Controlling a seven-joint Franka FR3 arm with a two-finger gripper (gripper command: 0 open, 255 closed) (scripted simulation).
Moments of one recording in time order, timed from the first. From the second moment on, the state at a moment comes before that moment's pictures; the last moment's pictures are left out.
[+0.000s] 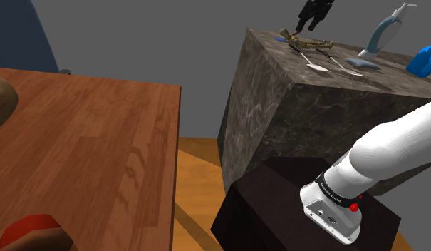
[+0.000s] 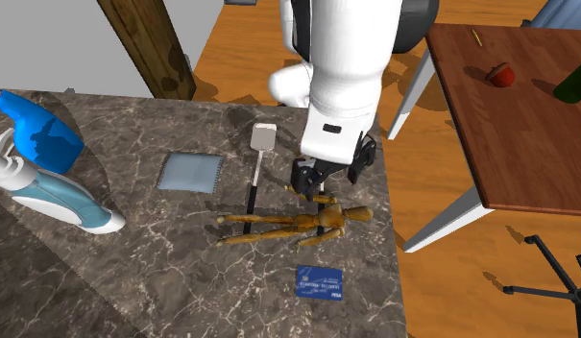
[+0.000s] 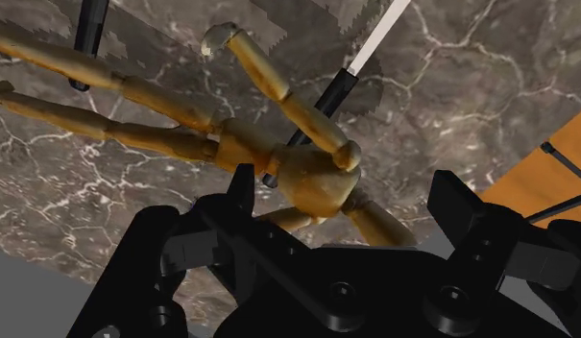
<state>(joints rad) -0.08 -0.29 -0.29 -1.87 -0.06 1.74 -0.32</state>
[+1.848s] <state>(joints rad) -0.08 -0.28 -0.29 -1.83 -0.06 1.72 -0.33</state>
